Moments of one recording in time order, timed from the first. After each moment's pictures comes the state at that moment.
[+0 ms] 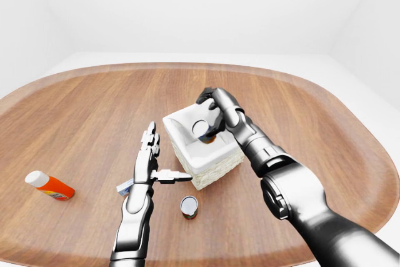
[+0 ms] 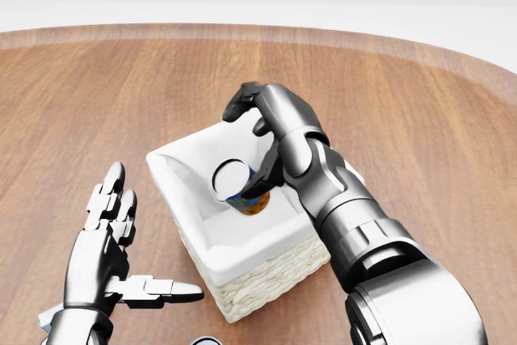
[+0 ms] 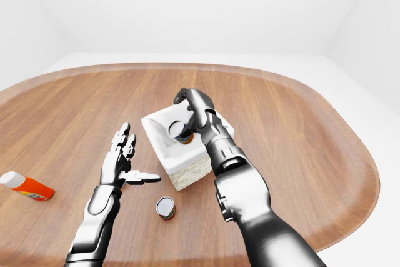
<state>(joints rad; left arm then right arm) 0.01 0.02 0.03 -0.02 -0.03 0.00 -0.07 -1.13 -0.01 0.03 1.29 -0.65 -0.09 -0.13</state>
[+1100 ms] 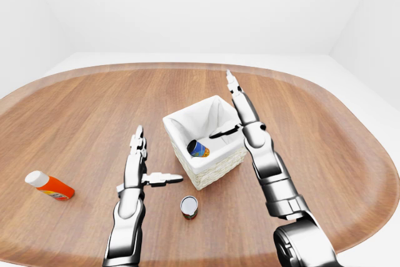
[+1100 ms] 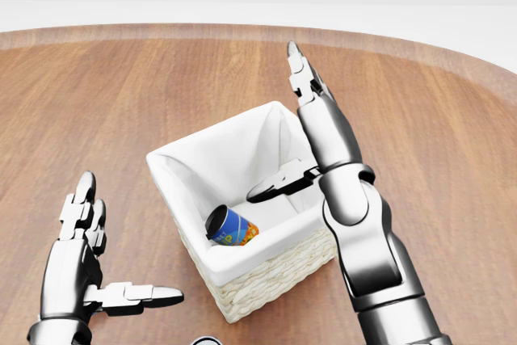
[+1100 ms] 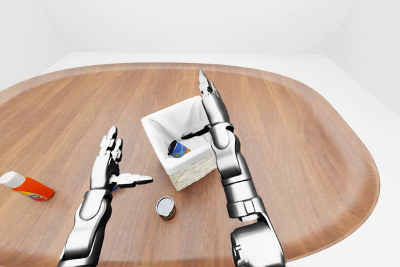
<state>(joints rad) 0.04 0.04 0.08 -0.04 0.03 0.00 -0.03 -0.61 -0.02 0.04 0.34 -0.52 0.05 0.01</state>
